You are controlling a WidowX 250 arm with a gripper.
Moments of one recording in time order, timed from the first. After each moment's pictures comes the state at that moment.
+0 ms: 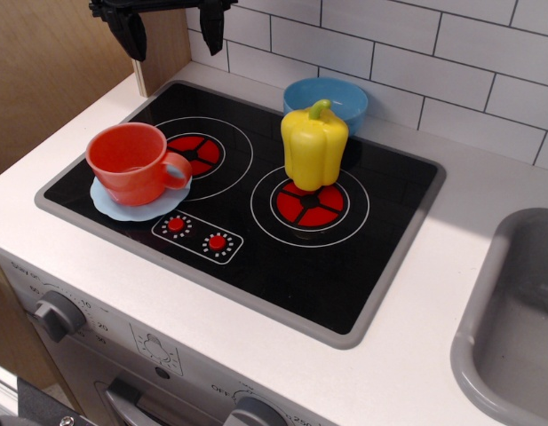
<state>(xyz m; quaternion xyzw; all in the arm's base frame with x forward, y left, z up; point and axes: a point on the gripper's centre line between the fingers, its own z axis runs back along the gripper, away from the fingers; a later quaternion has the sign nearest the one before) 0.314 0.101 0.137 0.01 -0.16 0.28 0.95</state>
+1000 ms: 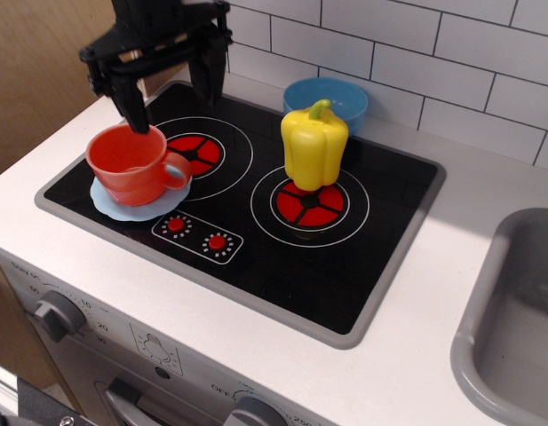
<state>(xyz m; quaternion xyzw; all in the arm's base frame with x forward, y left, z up) 0.269 0.074 0.112 0.02 -0.07 0.56 0.83</state>
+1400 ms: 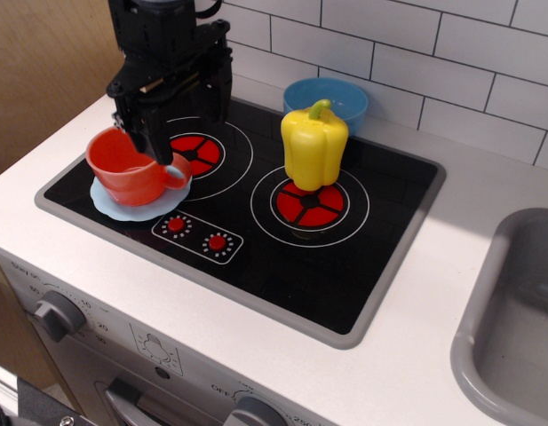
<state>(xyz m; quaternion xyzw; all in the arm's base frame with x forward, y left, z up) 0.258 0.062 0.100 0.01 -0.04 0.68 0.73</state>
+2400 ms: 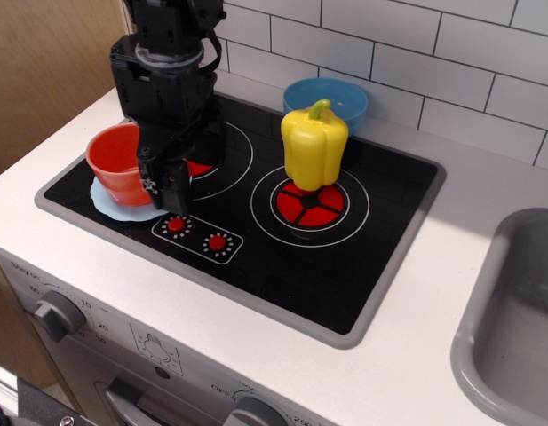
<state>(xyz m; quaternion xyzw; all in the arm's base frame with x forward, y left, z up) 0.252 0.057 0.066 0.00 -0.03 0.77 0.63</state>
